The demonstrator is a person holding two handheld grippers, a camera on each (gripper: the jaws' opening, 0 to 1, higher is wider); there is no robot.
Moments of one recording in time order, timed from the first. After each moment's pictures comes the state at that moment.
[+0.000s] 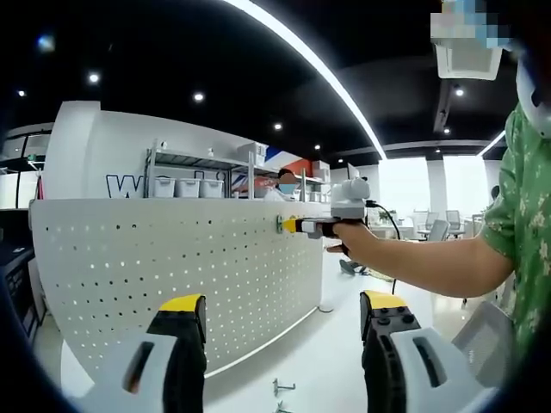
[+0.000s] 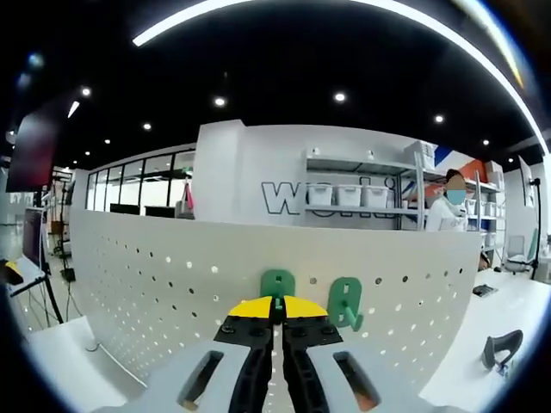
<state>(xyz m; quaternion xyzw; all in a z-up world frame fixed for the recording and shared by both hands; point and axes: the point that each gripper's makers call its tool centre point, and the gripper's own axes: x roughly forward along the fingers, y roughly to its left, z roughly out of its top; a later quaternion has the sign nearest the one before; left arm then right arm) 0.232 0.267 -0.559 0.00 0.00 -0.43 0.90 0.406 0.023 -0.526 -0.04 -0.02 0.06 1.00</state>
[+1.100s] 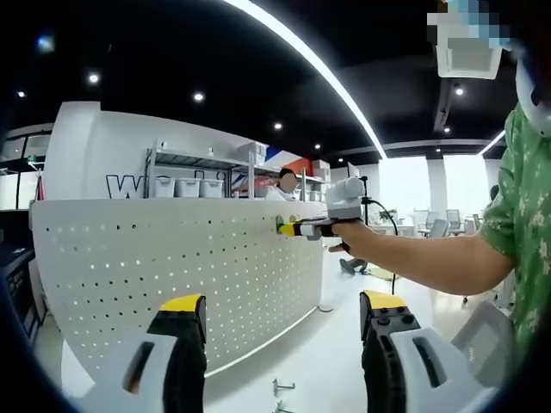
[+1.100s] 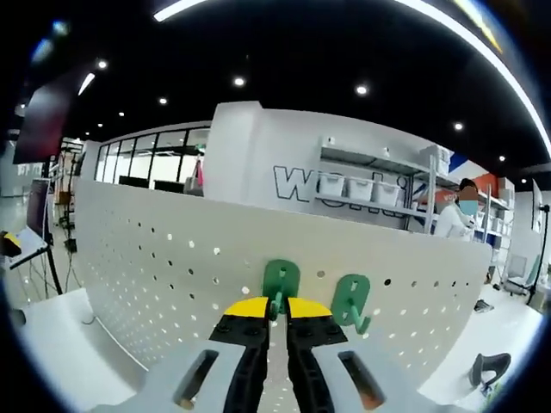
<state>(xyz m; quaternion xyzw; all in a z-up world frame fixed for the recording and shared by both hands) 0.231 0.266 -0.560 0.00 0.00 -0.43 0.90 0.413 0.024 -0.542 -0.08 0.02 0.09 0.99</state>
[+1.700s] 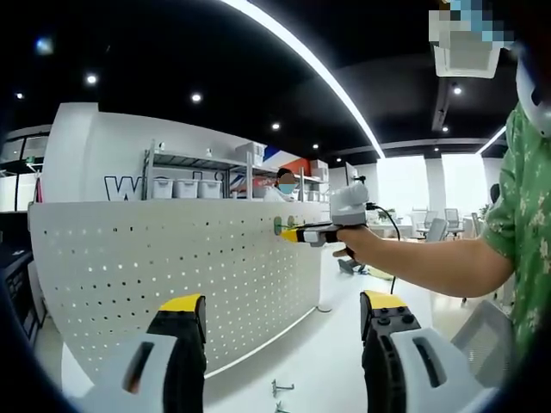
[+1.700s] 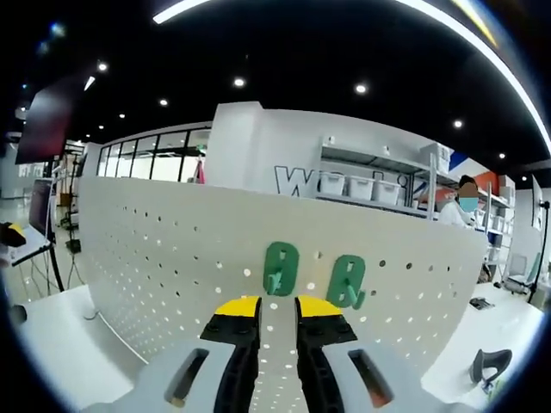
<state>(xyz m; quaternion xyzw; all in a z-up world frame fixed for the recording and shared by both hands) 0.228 0.264 -0.557 0.00 0.00 -0.43 0.90 0.394 0.021 -0.545 -0.08 0.01 0.09 0.99</state>
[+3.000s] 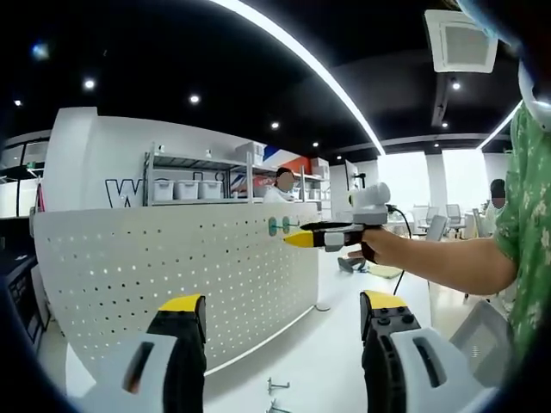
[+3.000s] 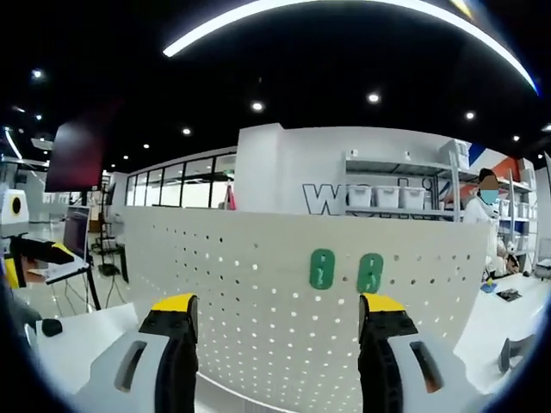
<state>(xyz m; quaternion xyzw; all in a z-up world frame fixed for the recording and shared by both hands) 0.211 0.258 -0.554 0.01 0.00 -0.43 0.90 0.337 0.050 -0.537 -0.03 -0.02 0.18 0.98</state>
